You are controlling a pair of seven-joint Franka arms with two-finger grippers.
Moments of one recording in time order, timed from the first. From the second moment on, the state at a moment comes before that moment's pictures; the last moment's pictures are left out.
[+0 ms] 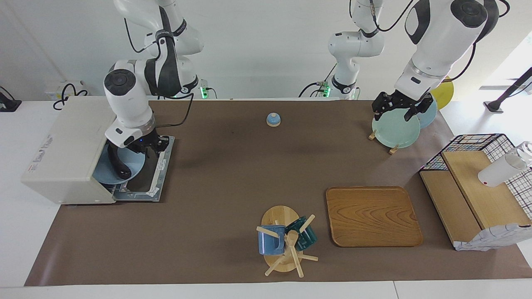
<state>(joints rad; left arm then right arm) -0.10 -0.01 -0.08 -1.65 -0.01 1.57 -0.06 0.10 0.05 -0.10 -2.05 -0.13 2.02 -0.08</state>
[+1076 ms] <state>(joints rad) -0.10 -0.01 -0.08 -1.65 -0.01 1.57 -0.06 0.02 0.03 -0.10 -2.18 -0.14 2.20 -0.30</state>
